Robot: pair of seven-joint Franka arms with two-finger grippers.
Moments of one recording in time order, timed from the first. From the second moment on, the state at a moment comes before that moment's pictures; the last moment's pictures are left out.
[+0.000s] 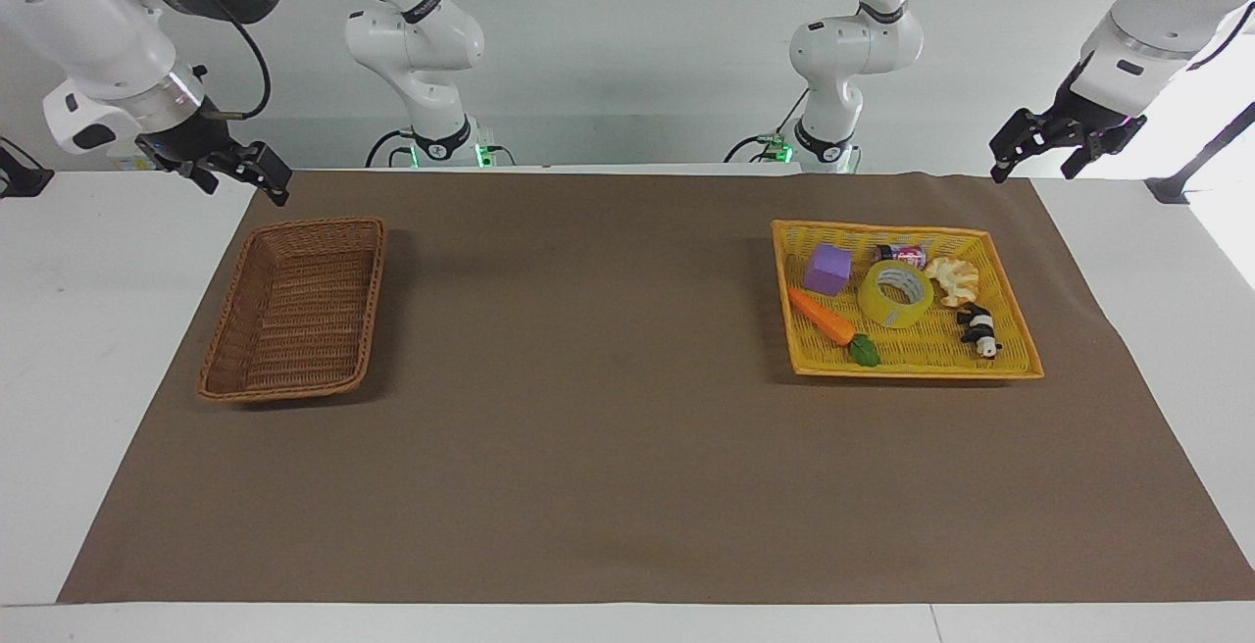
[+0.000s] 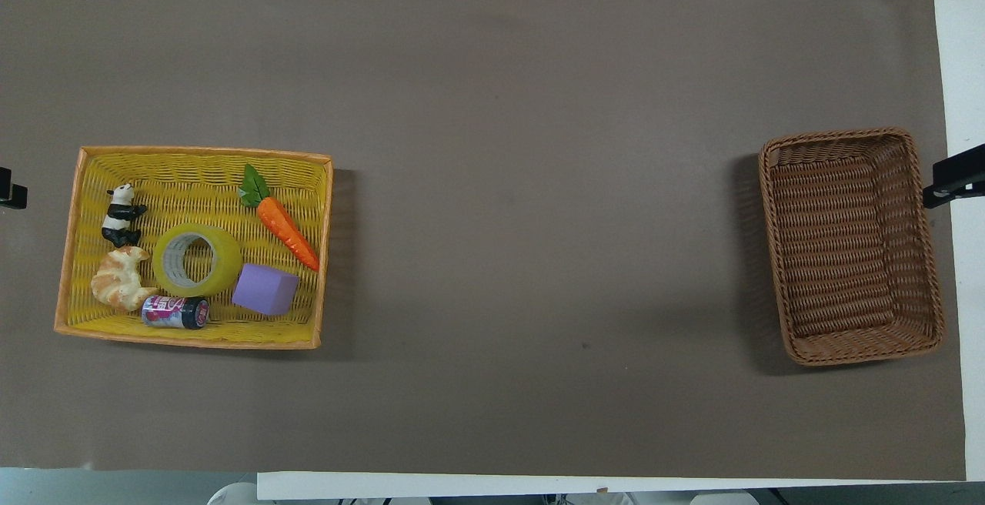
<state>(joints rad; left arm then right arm) 0.03 -0.12 -0.05 -1.64 0.01 1.48 0.02 -0.05 -0.01 -0.11 -1.61 -0.04 1.43 0.04</state>
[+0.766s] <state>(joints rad) 0.04 -0.20 -0.04 -2.00 0.01 1.76 0.00 -0.05 -0.01 -0.11 -1.61 -0.04 1.43 0.04</state>
